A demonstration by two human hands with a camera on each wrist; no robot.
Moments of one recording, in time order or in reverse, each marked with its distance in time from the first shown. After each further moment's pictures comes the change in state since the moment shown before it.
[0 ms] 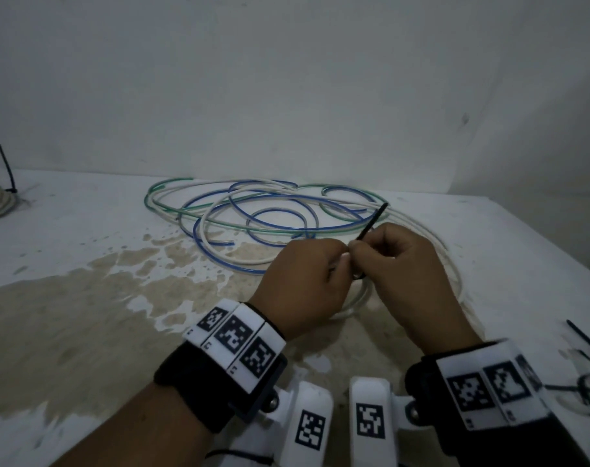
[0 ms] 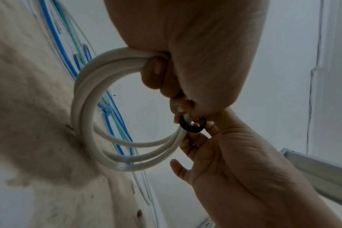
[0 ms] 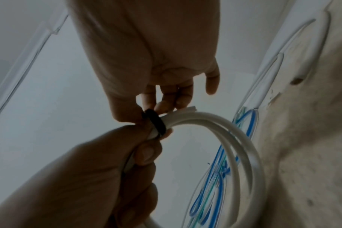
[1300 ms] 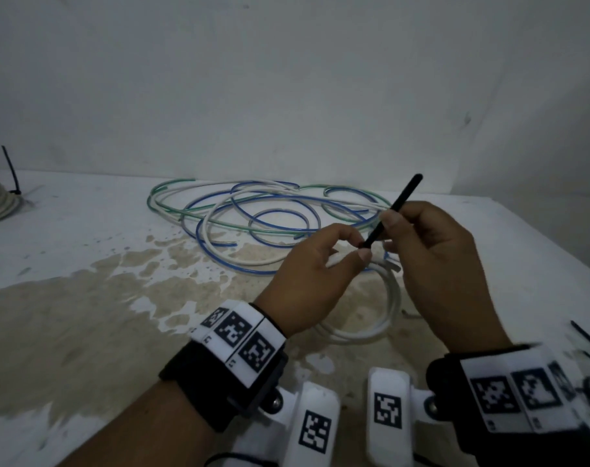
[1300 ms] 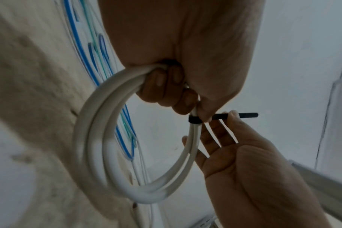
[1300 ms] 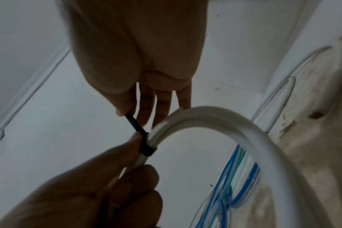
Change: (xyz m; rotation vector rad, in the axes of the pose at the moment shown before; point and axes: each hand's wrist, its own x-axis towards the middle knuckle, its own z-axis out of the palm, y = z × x) left_hand 0.003 0.016 -0.004 -0.453 -0.076 -0.321; right_hand 0.002 -0.009 -0.017 -0.008 0.079 -0.184
